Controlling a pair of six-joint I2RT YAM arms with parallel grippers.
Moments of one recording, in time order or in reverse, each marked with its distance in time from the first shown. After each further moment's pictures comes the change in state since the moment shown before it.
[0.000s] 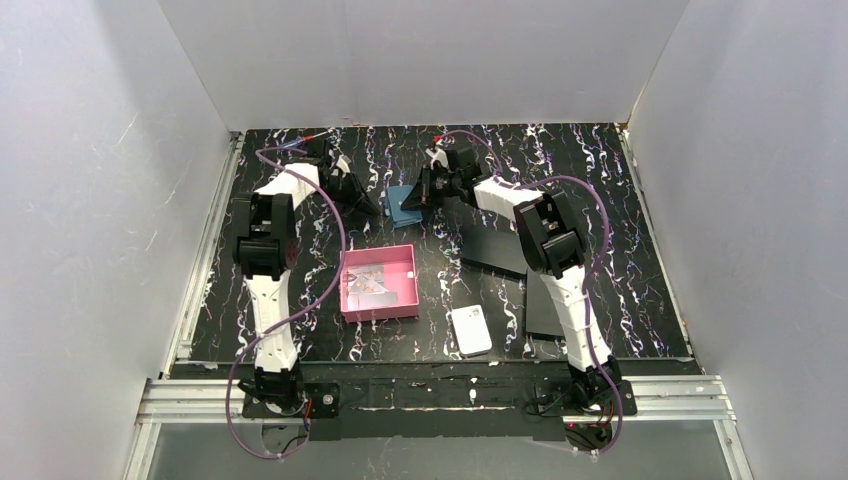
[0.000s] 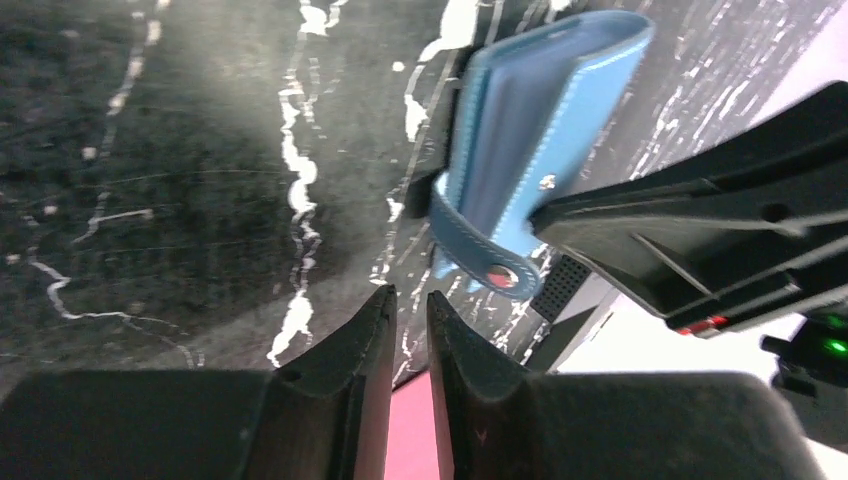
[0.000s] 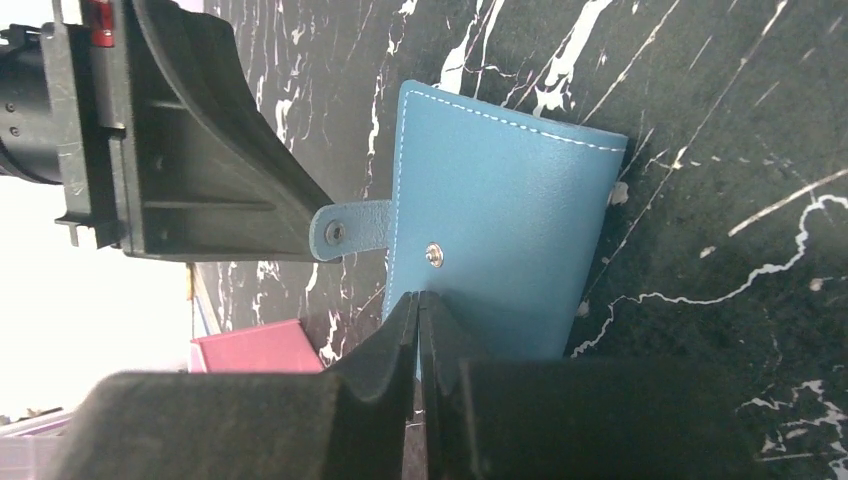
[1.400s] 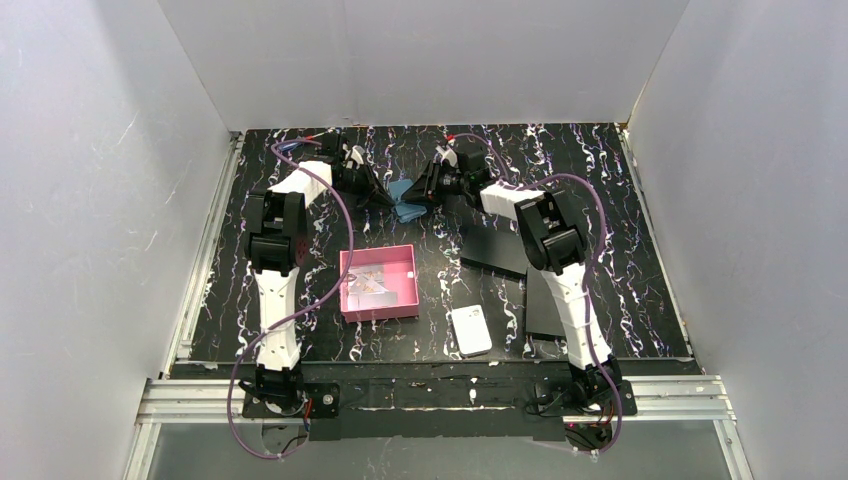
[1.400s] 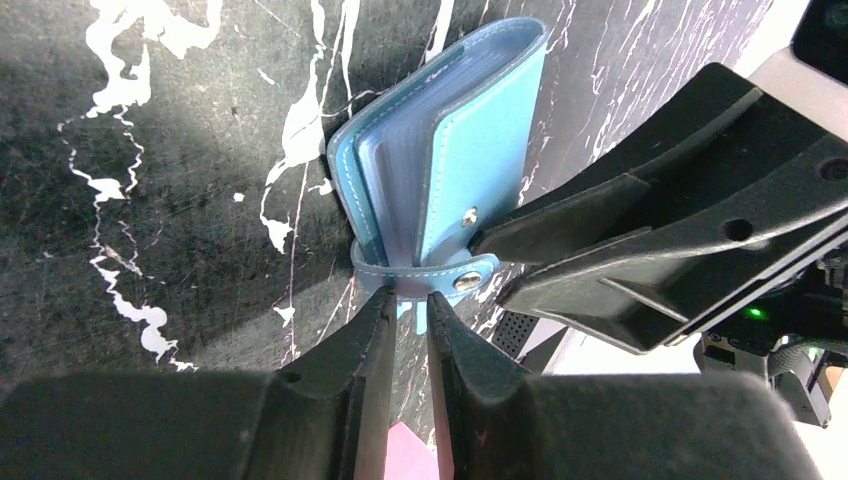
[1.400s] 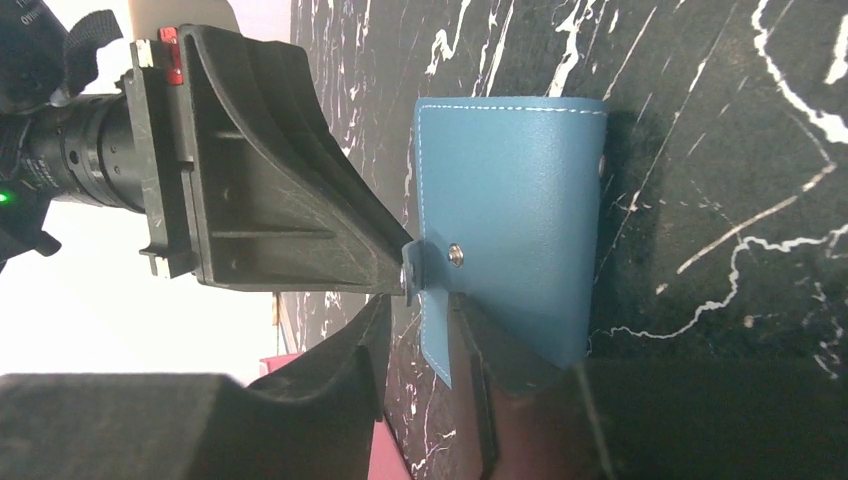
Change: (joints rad) left arm -0.059 0.082 0.081 0.116 0.021 -0.064; right arm -0.037 0.039 -0.037 0.243 -0.084 0.228
